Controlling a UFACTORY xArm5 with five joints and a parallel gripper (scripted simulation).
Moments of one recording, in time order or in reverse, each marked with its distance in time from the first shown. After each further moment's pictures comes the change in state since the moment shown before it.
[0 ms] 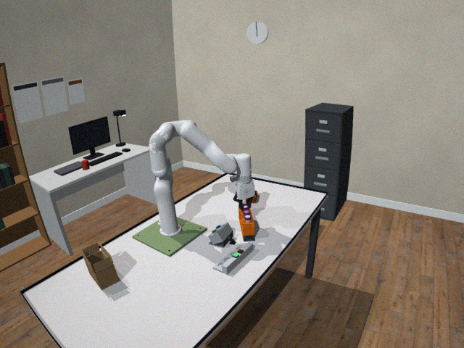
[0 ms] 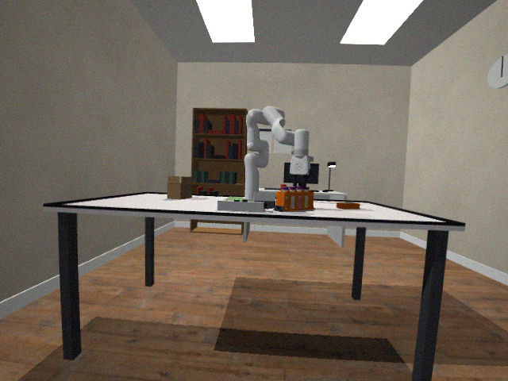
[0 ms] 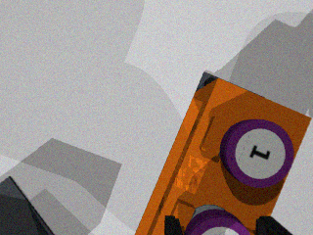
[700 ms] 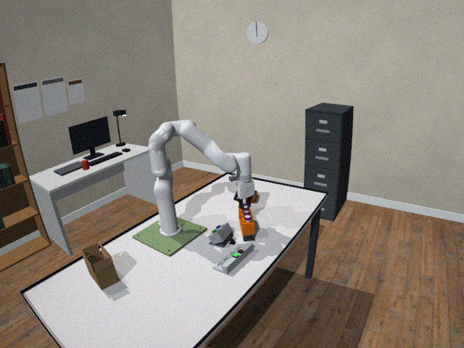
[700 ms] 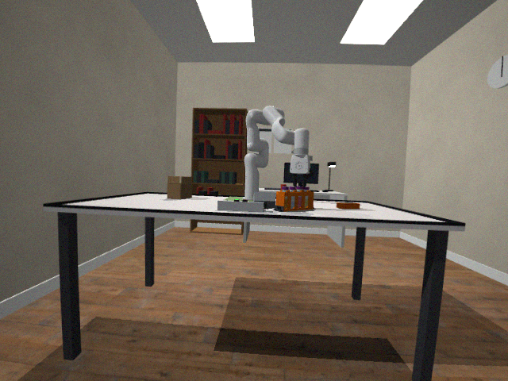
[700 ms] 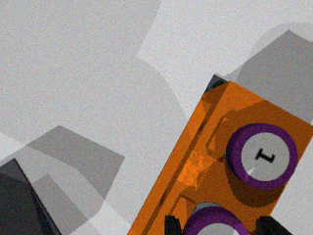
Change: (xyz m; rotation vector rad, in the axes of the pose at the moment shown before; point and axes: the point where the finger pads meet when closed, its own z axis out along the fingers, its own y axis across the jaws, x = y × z) arm 0.000 0.000 -0.005 0.000 0.000 -0.095
